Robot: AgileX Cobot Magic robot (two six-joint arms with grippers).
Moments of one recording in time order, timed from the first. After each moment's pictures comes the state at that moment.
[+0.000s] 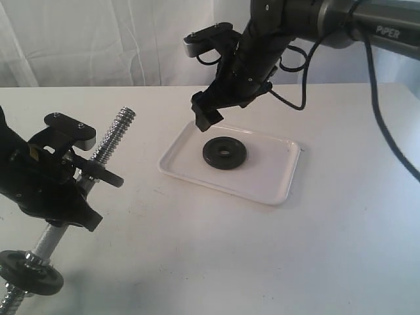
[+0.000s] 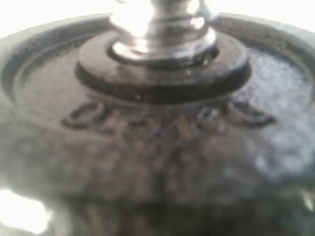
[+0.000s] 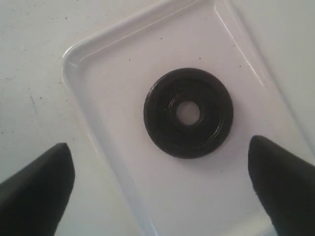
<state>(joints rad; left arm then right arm) -0.44 1.45 -0.83 -0.10 0.62 0.24 0.46 2.08 -1.85 0.14 0.94 -0.34</state>
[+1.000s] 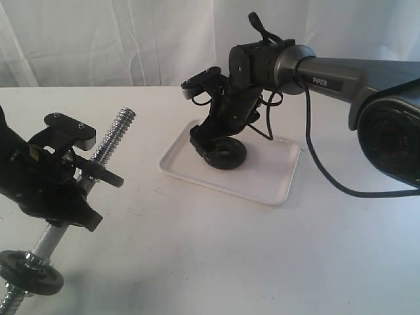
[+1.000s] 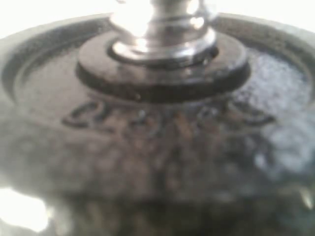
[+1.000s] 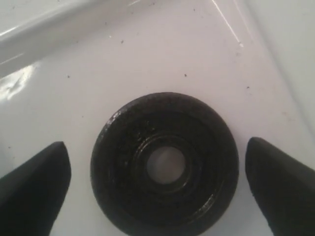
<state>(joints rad) -0.44 1.45 -0.83 -0.10 0.62 0.24 0.47 2.34 -1.95 0.06 0.81 -0.31</state>
